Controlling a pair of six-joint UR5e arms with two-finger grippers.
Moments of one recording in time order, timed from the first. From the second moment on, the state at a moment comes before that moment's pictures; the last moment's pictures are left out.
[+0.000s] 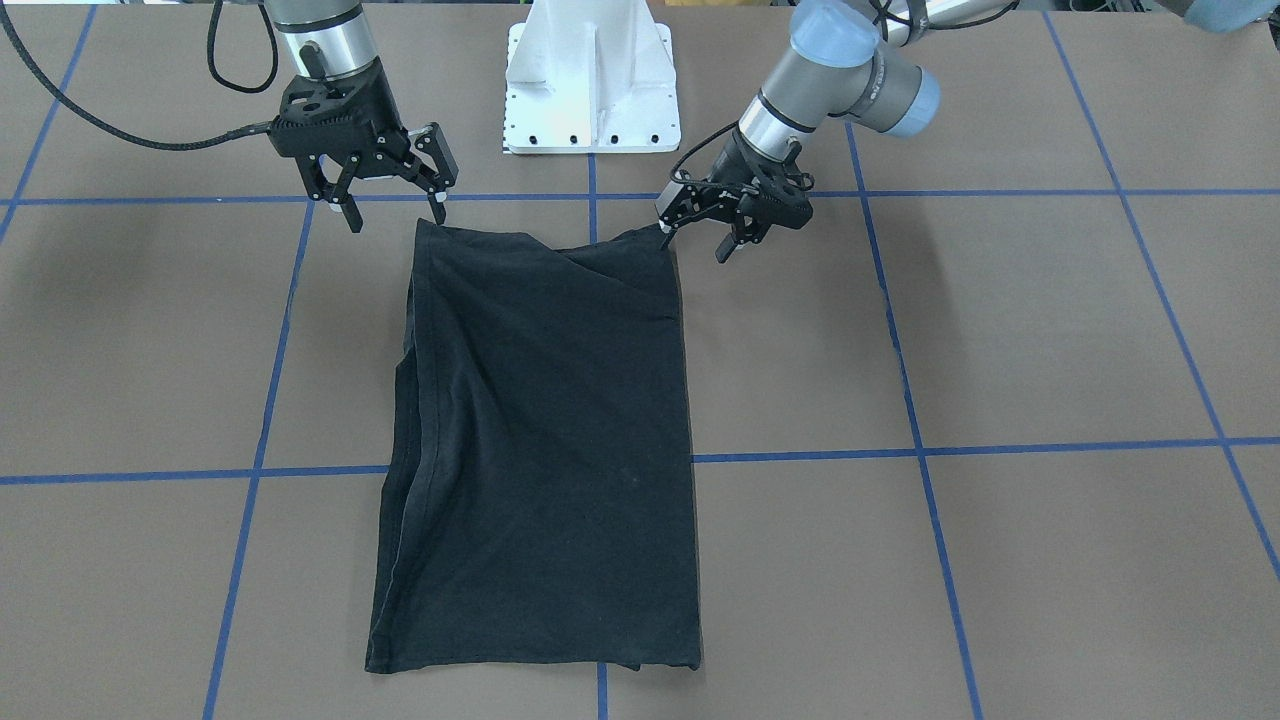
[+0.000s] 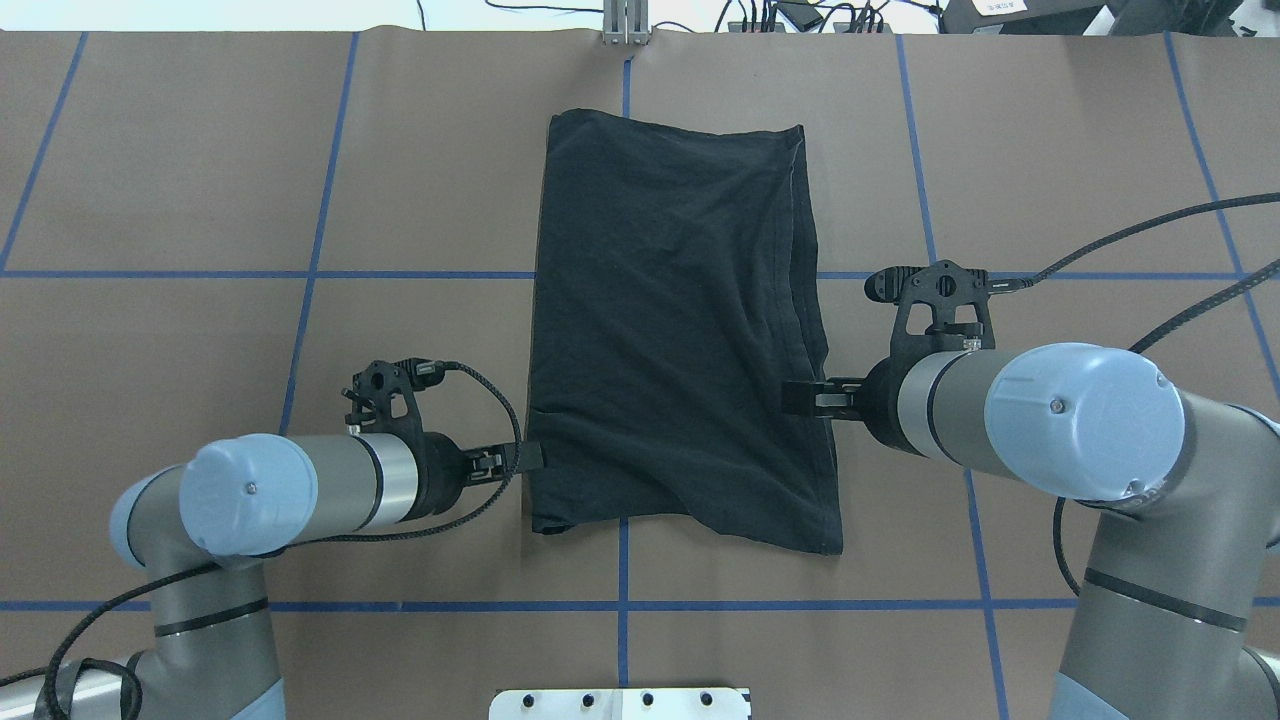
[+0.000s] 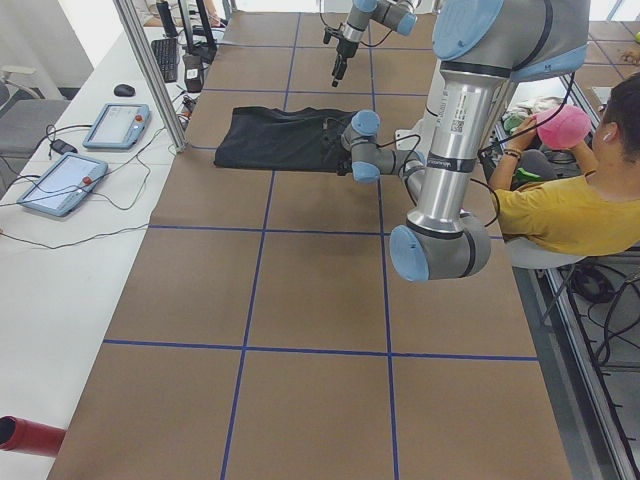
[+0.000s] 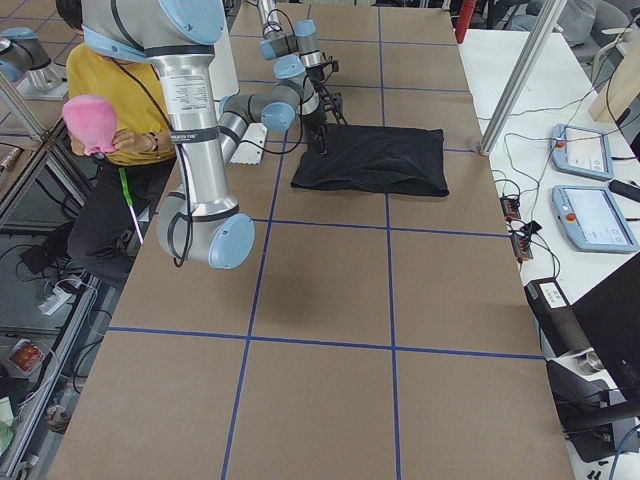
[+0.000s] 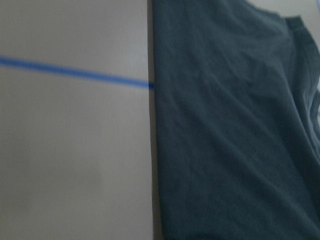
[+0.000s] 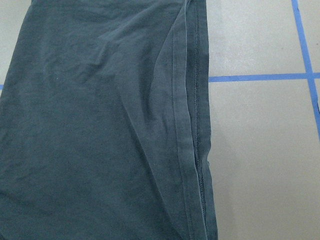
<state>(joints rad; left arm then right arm) -0.31 -1.87 -1.82 -2.29 -1.60 -1.55 0.44 -1.33 2.21 -1.51 1.56 1.28</state>
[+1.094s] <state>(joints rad) -0.22 -1.89 -1.80 -2.29 -1.56 -1.62 0.44 -1.35 2.21 -1.52 1.56 1.29</state>
